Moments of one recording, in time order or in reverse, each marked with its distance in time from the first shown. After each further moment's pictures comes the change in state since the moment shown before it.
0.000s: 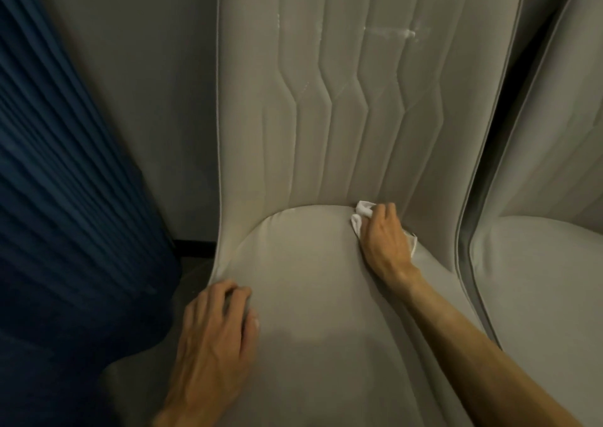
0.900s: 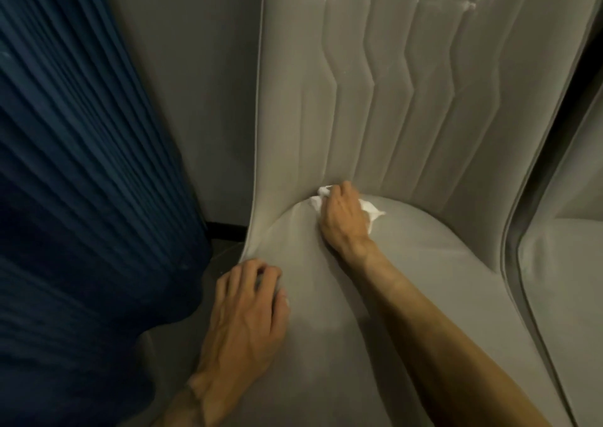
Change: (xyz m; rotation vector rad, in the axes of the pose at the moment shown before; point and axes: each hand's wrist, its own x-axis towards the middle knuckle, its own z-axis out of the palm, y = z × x) left_hand -0.004 0.000 0.005 0.038 -0.041 -0.035; right_hand -0.001 -0.108 0.042 0.093 -0.206 -0.237
